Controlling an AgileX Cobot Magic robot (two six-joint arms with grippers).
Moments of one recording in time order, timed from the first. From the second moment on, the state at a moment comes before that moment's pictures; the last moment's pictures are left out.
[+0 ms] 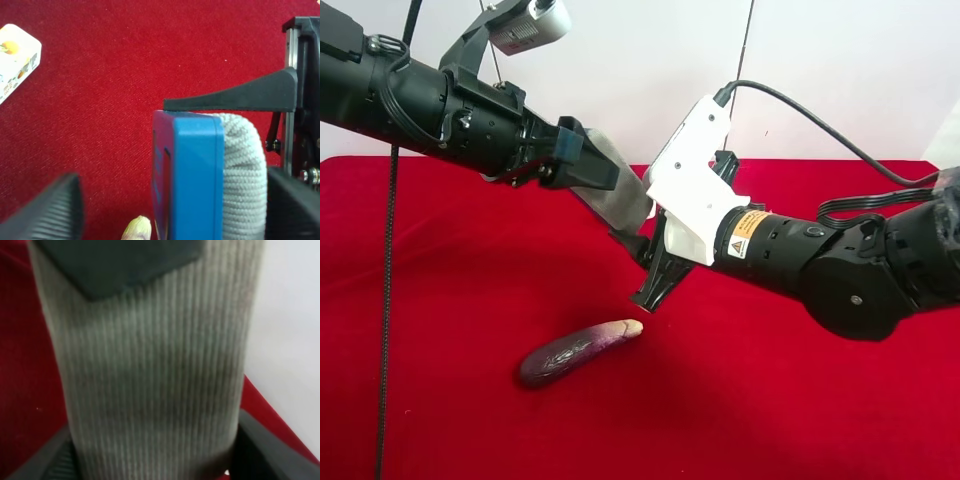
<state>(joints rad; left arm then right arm) -0.49 1.46 -0.94 -0.98 0.45 0.79 0.75 1.65 -0.56 0.09 -0.69 -0.62</state>
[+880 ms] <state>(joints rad) -0.49 1.46 -0.94 -0.99 0.45 0.79 0.75 1.65 -0.56 0.09 -0.69 -0.62</state>
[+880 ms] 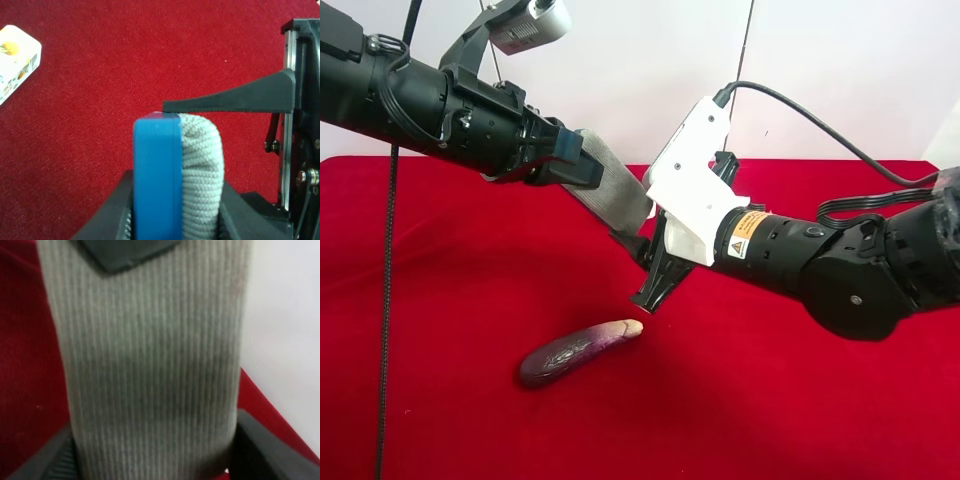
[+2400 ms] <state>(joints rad) -0.49 1.46 -0.94 -0.99 0.45 0.79 0.75 1.65 -0.56 0.11 -0.71 -0.63</state>
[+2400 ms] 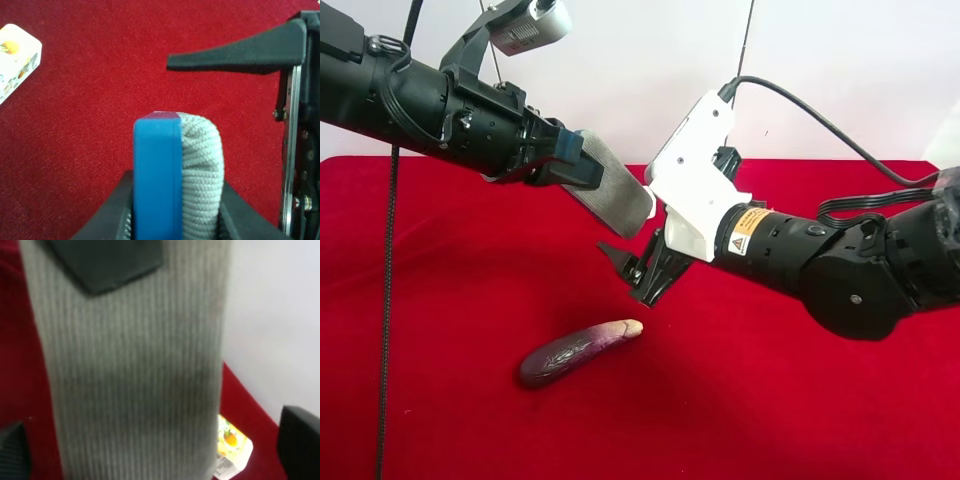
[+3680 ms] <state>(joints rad) -0.49 1.46 -0.94 -0.99 0.45 0.79 0.75 1.05 -0.56 0.21 0.01 -0.26</state>
